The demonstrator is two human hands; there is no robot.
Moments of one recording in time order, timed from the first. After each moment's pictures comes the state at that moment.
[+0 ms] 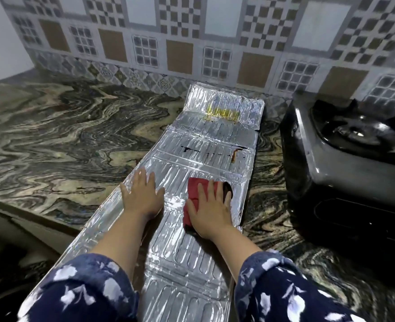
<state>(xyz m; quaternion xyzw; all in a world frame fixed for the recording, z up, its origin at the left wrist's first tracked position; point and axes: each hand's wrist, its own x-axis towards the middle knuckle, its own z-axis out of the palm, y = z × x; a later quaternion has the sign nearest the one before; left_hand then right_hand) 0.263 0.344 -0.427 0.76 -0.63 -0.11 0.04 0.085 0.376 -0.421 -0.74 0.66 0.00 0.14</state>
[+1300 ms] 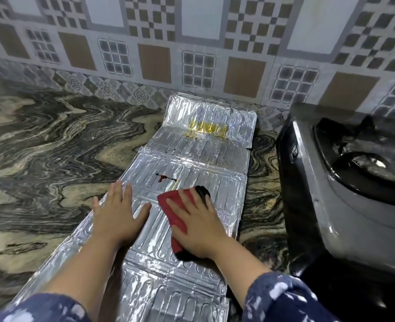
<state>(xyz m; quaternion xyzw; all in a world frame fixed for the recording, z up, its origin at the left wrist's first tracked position) 0.249 0.258 -0.439 0.76 -0.64 -0.06 0.03 0.040 0.269 -0.433 -0.85 0.50 -0.01 0.13</state>
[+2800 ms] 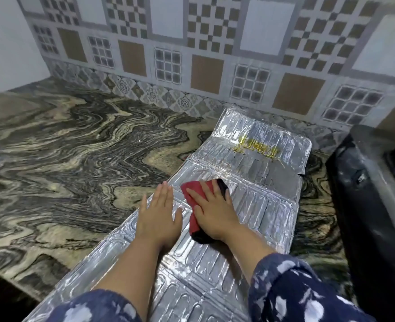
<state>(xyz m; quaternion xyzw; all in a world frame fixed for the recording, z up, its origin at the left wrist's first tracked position) 0.279 0.252 -0.444 0.72 -0.68 -0.07 0.07 0.127 0.208 -0.433 -0.83 0.54 -0.02 0.12</state>
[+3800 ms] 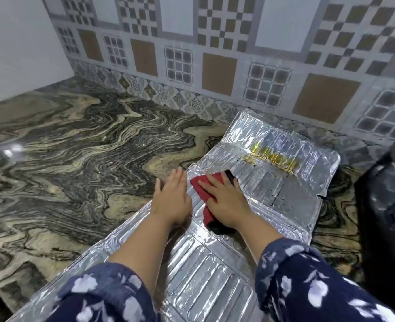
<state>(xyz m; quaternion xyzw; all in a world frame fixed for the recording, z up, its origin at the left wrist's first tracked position) 0.250 0.173 -0.418 0.75 -0.66 -0.10 0.07 0.093 0.123 -0.425 -0.88 0.46 -0.03 0.13</state>
